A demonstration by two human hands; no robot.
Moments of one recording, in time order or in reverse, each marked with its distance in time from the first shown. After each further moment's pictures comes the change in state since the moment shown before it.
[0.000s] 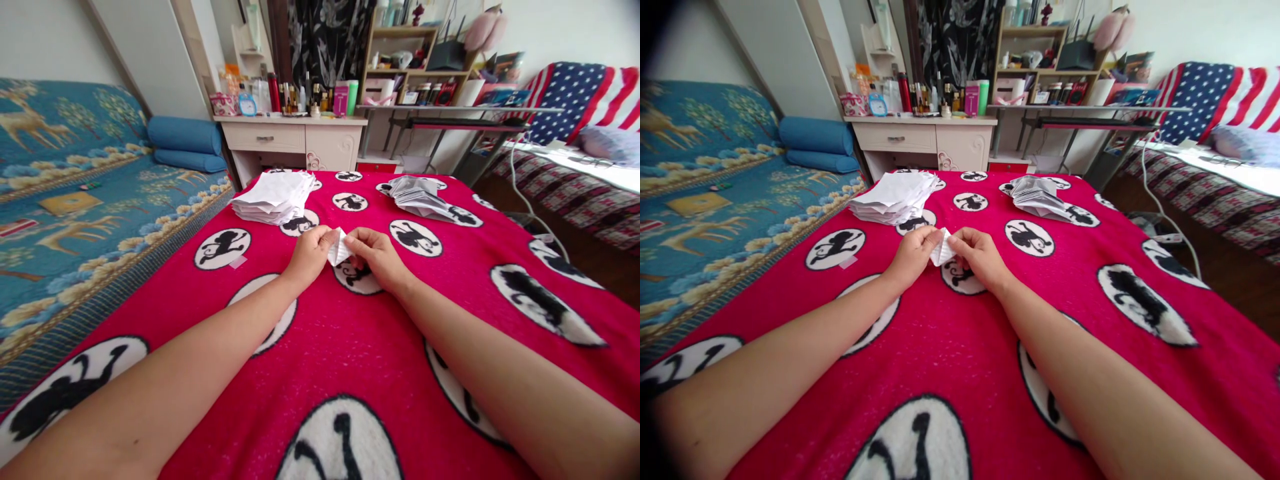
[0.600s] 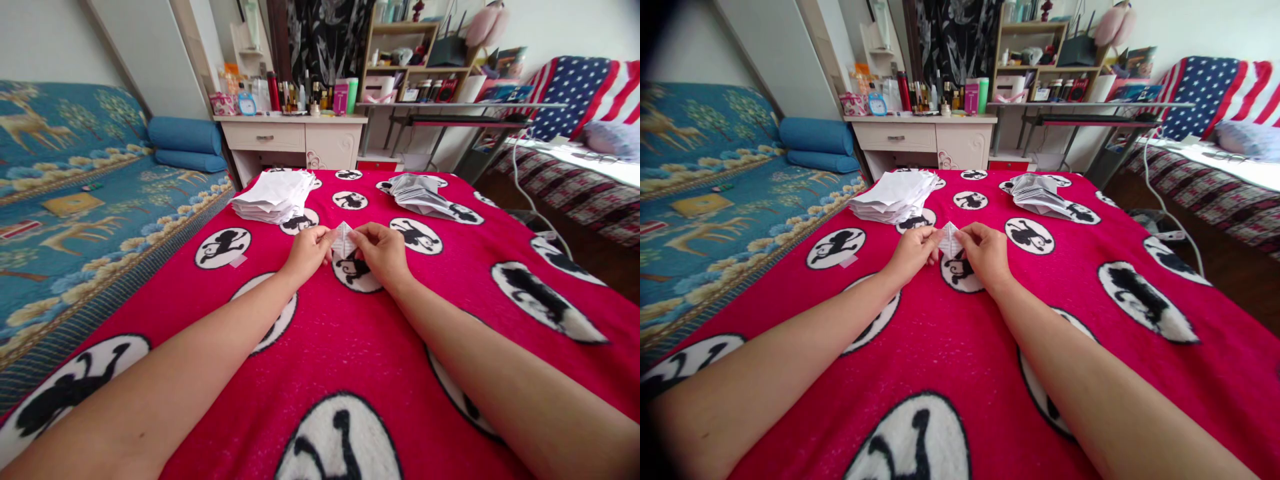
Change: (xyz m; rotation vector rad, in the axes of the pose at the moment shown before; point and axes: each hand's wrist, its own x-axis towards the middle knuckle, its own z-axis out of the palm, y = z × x) left_hand 0.003 -0.010 -0.003 -0.047 -0.082 -0.163; right_hand 0.003 0.008 -0.005 -0.336 0.328 -0.162
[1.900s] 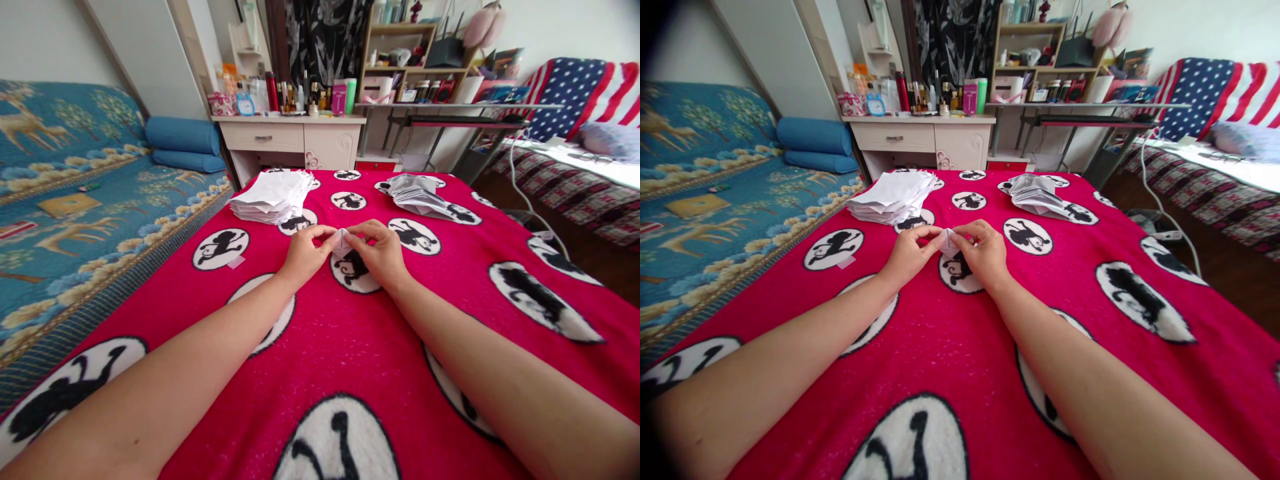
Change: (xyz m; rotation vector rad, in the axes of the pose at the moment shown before) left_hand -0.002 0.003 -0.002 0.157 0.104 0.229; right_hand 0.002 0.004 -0.003 -0.149 0.034 -0.198
